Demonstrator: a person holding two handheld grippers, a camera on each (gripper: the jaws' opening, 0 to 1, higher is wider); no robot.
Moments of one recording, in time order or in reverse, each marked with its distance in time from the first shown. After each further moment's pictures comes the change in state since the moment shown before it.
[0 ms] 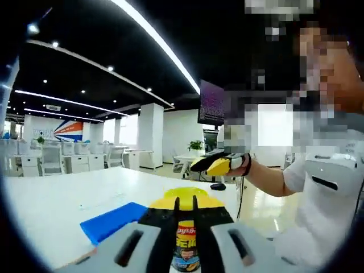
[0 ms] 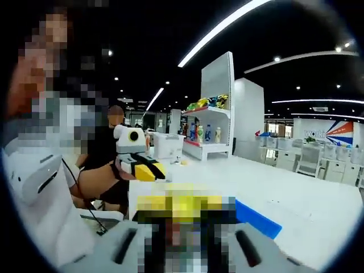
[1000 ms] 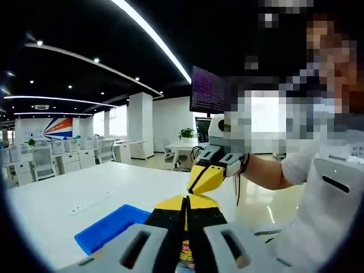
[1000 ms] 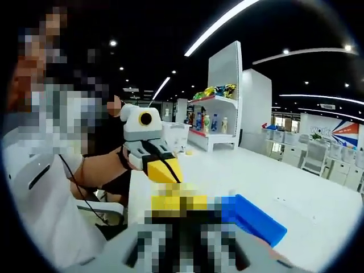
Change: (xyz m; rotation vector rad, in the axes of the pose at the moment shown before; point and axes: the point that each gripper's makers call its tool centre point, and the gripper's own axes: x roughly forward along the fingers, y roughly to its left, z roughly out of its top) left arm 0.033 0.007 -0.007 0.007 0.094 -0.083; right arm 0.033 0.002 -0.015 -0.034 0.099 0.051
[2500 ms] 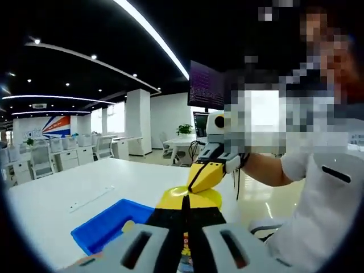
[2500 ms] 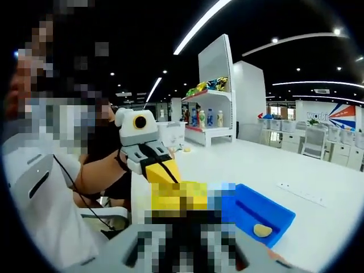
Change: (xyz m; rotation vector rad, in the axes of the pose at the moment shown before) left arm 0.002 0.001 -0.017 0.014 0.032 0.005; right arm -0.001 -0.003 -0.019 0.113 0.006 -0.030
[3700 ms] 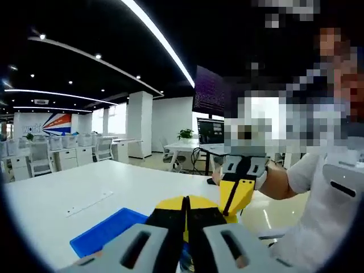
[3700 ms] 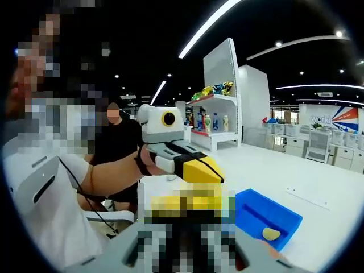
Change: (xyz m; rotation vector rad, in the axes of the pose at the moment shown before) left arm 0.021 0.024 0.022 -0.063 -0.050 -0.013; right arm 0.001 0.028 0.010 -0.002 -0.040 0.046
